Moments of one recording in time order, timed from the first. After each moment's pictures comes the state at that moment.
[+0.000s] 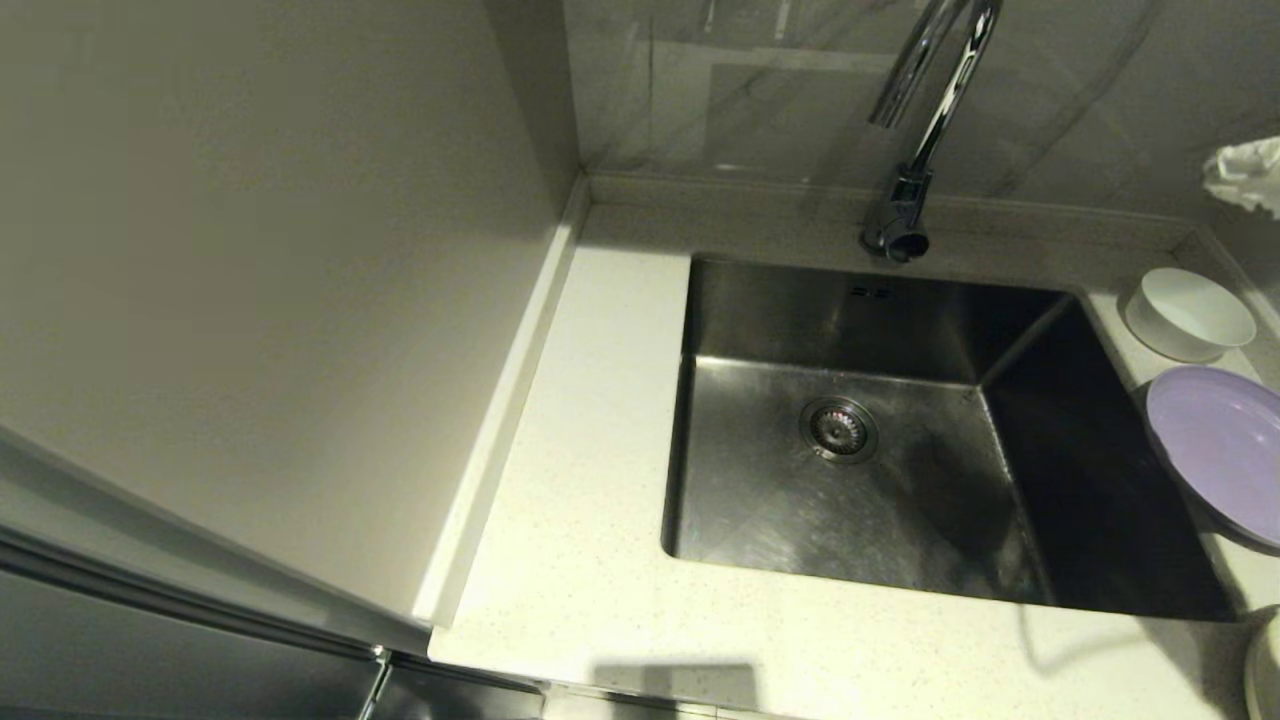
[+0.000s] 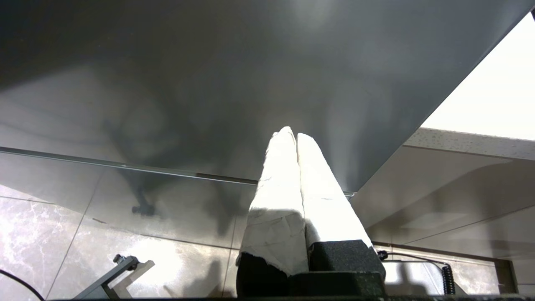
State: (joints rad) left arm 0.00 0.00 0.00 0.00 0.02 -0.02; right arm 0.13 1.26 -1.61 0.55 0.17 -0.08
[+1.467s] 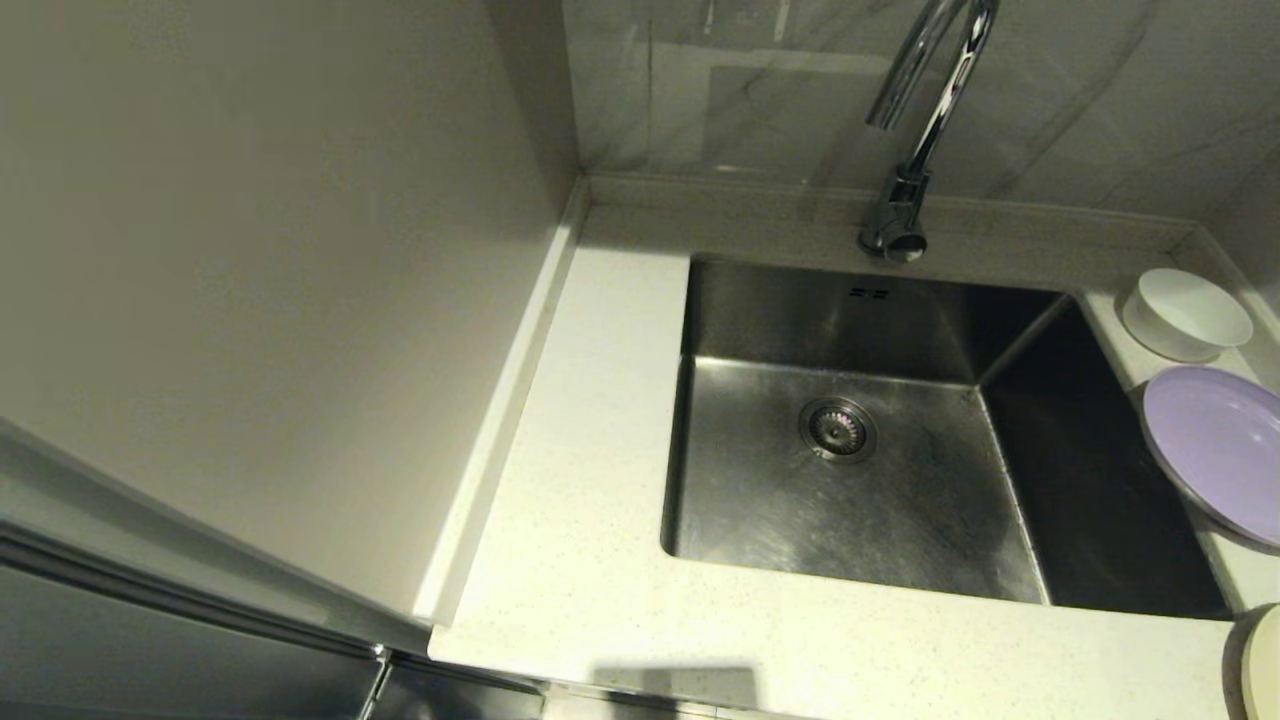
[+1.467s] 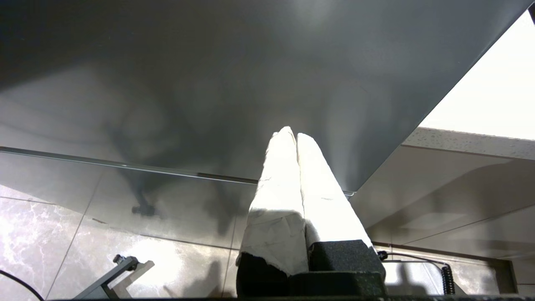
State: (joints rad) left arm 0.00 0.00 0.00 0.00 0.02 -0.02; right arm 0.08 0.28 -0.23 0.09 0.04 0.05
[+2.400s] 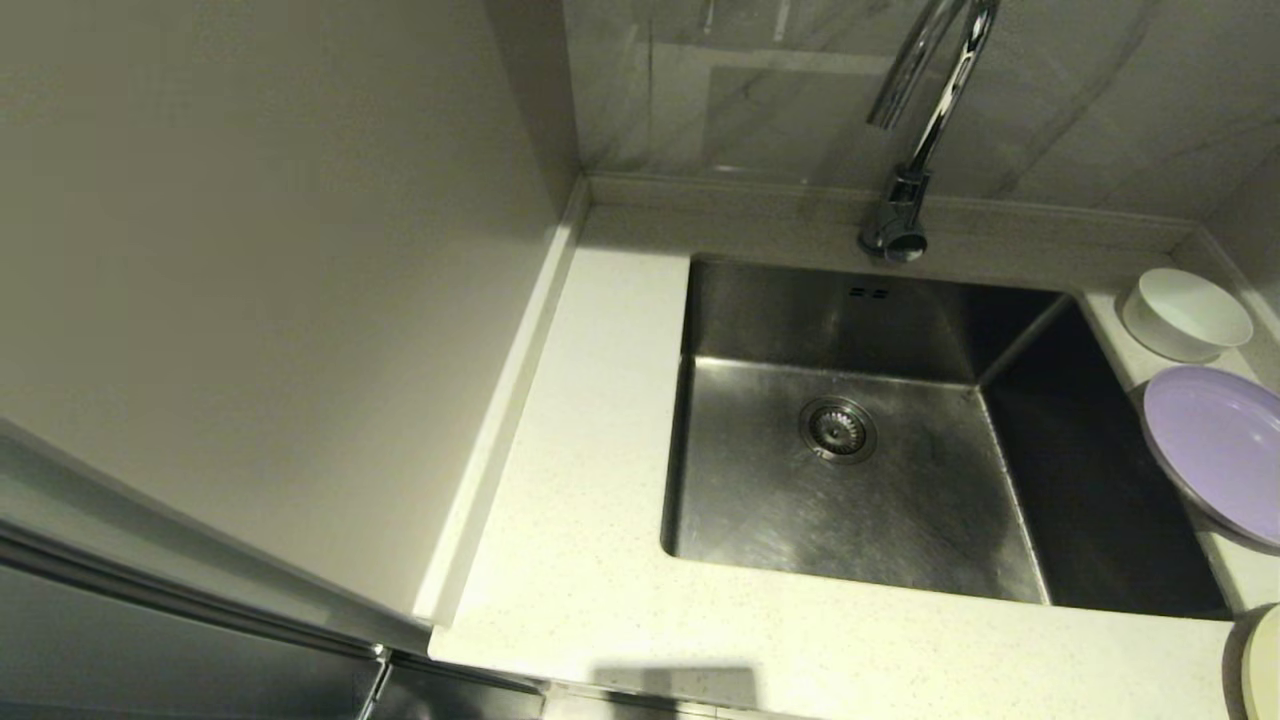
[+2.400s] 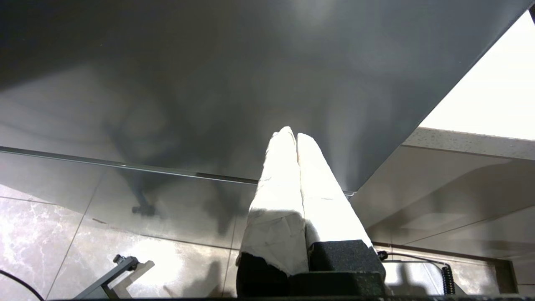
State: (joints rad) left arm 0.00 0.00 0.00 0.00 0.02 -0.02; right arm 0.04 0.32 -0.01 -0.04 0.03 -0.01
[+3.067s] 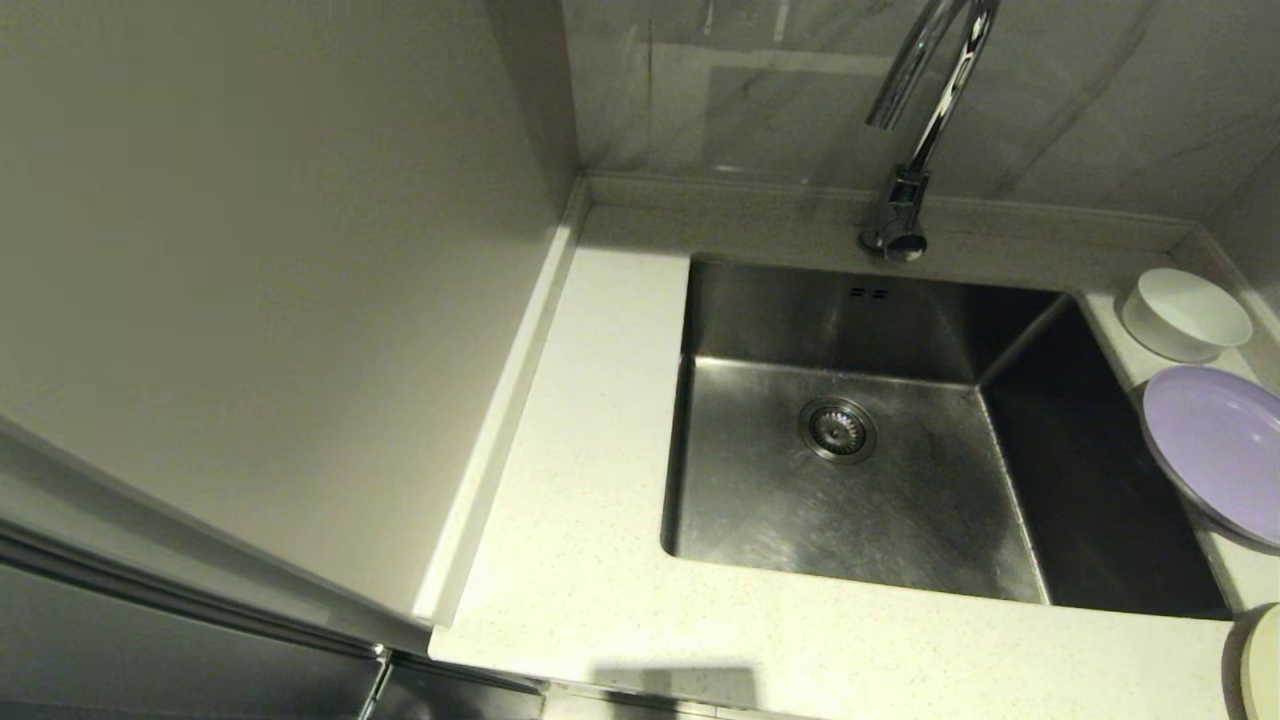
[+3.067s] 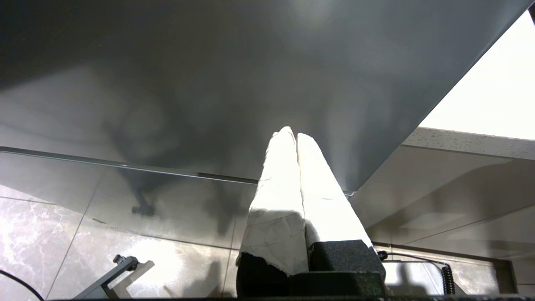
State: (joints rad) left arm 0.00 0.00 0.00 0.00 0.02 -0.02; right arm 0.00 0.06 -0.01 -0.06 0.02 -0.01
